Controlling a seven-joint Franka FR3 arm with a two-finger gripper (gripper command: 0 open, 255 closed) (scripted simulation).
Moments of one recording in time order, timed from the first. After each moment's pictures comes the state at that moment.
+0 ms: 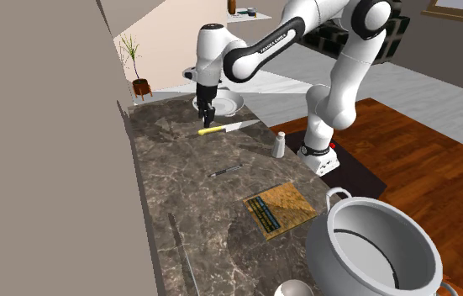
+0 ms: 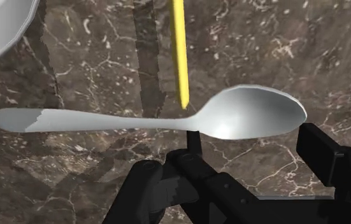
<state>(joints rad) -0.16 -0.24 -0.11 -2.33 -0.02 2.25 -0.30</state>
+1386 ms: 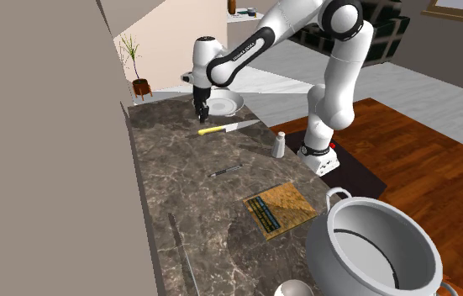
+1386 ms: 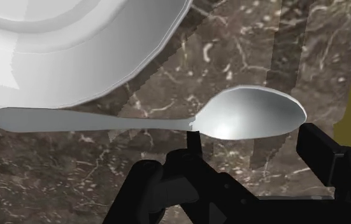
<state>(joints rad) -0.24 -0.04 -0.27 -2.29 0.06 2.40 -0.59</state>
